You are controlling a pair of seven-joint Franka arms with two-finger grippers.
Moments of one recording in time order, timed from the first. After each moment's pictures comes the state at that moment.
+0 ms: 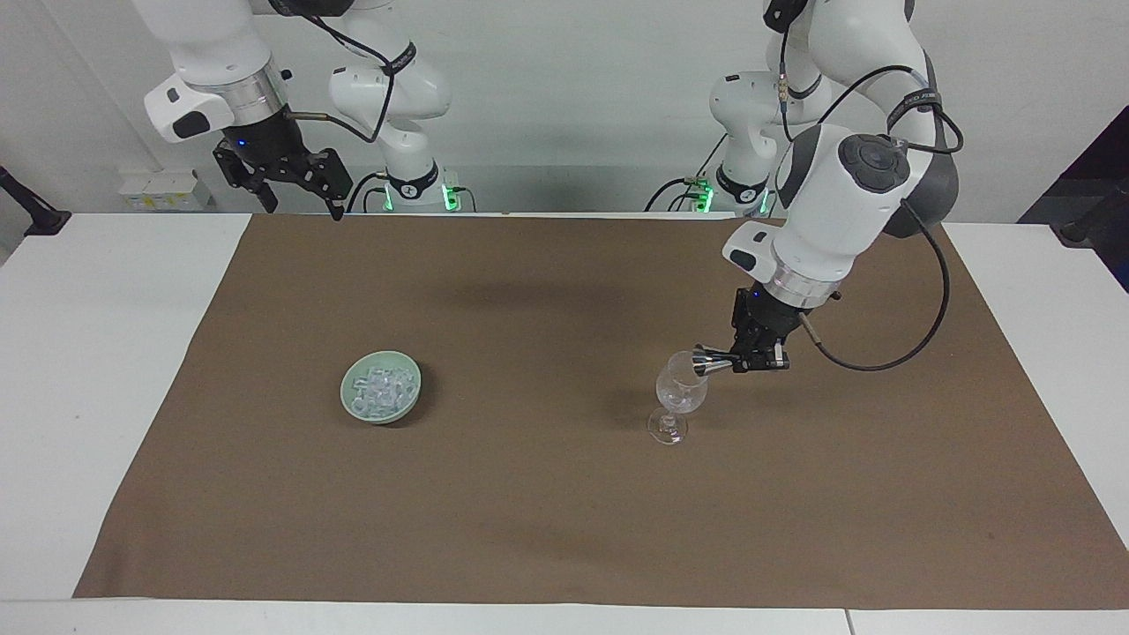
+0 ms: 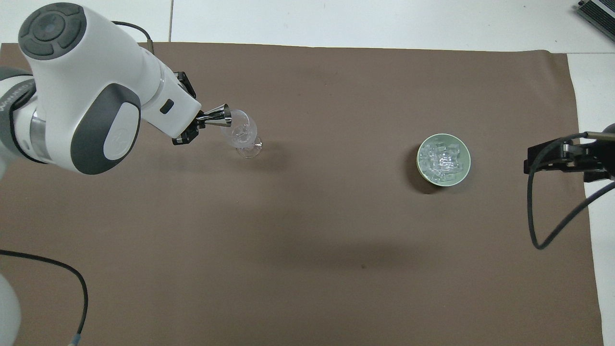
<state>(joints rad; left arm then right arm) -0.04 0.33 -0.35 -1.48 0.01 1.89 1.17 -0.01 -0.03 0.05 -1.52 0.00 1.45 0.19</state>
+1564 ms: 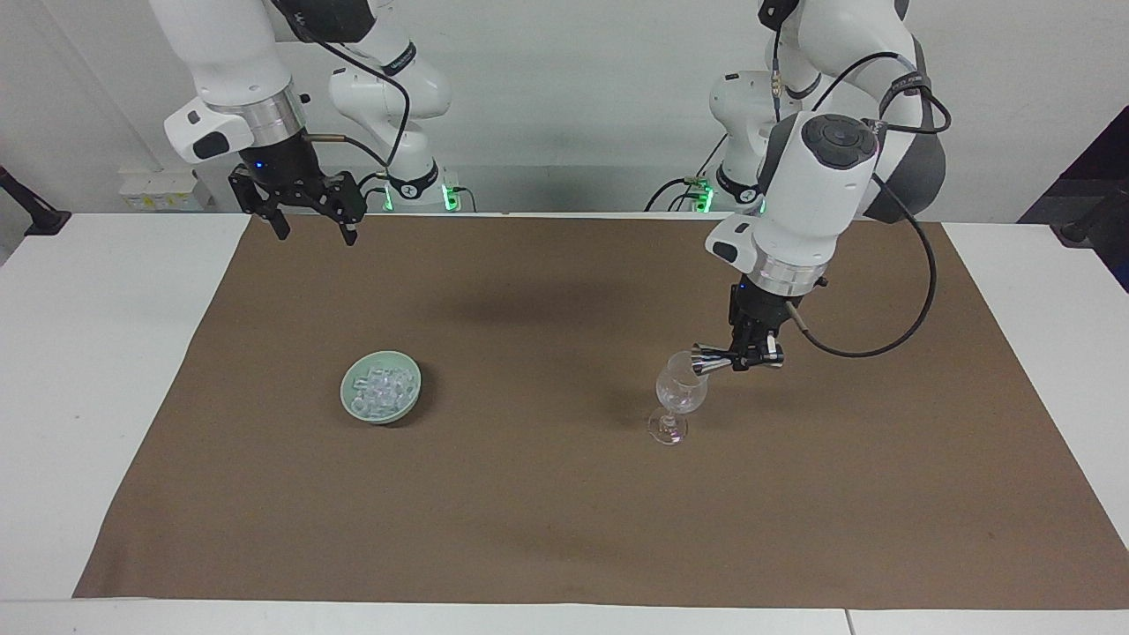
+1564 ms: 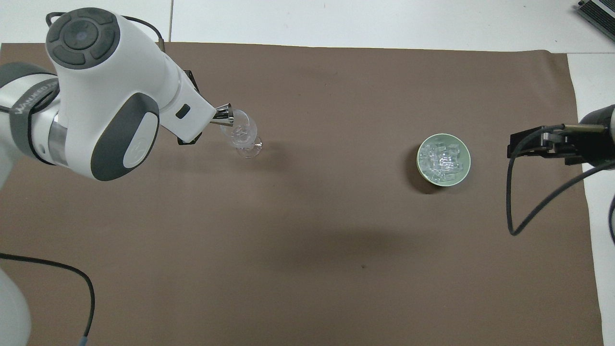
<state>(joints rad) -0.08 0.32 -0.34 -1.45 0.12 1.88 1.12 0.01 -0.03 0.05 -1.60 0.00 1.63 0.19</state>
